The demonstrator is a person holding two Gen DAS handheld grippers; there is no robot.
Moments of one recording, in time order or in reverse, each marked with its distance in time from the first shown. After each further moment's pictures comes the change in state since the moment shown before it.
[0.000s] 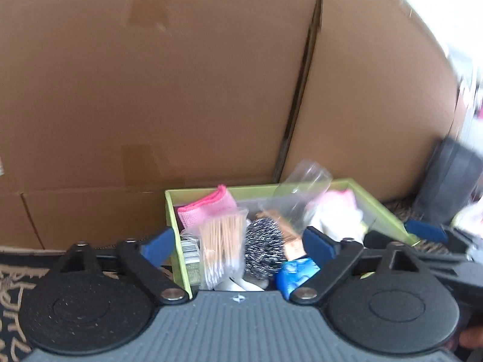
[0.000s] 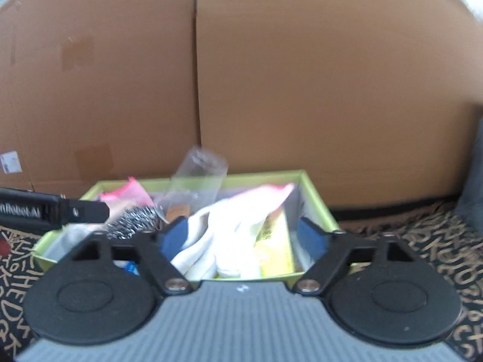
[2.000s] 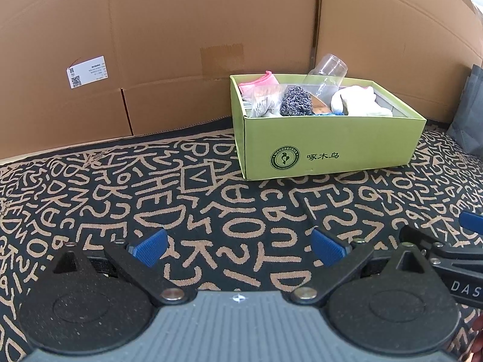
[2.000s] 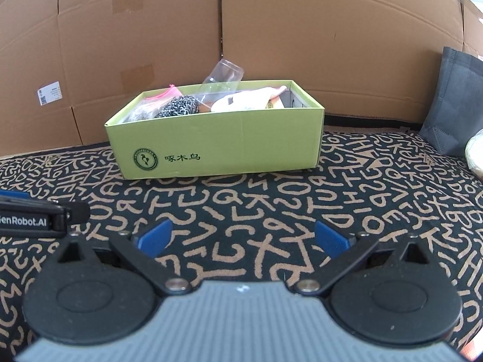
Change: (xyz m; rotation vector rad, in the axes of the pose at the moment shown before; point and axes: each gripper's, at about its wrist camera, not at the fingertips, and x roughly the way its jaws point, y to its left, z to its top) left arm -0.098 -0.042 -0.091 0.030 0.218 0.305; right arm -0.104 0.036 -0.065 -0.009 0.258 -0.047
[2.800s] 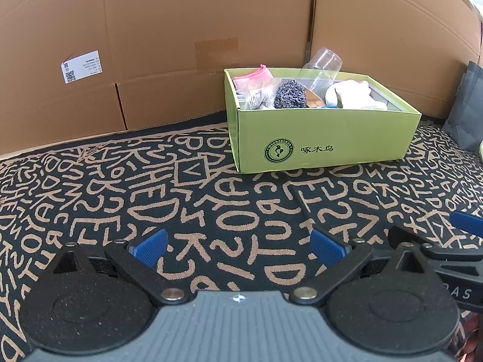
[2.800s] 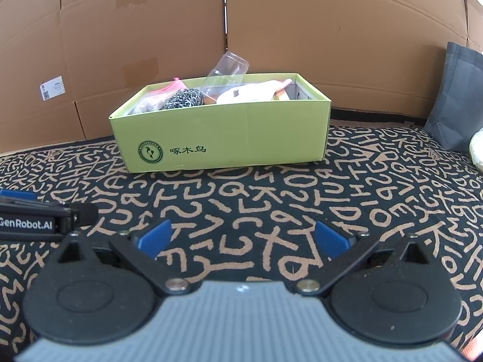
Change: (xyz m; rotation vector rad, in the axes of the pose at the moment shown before) left arm 0.000 0.000 -0.002 0.007 0.019 -0.028; right arm 0.003 0.004 -0.002 -0.003 0.019 0.017
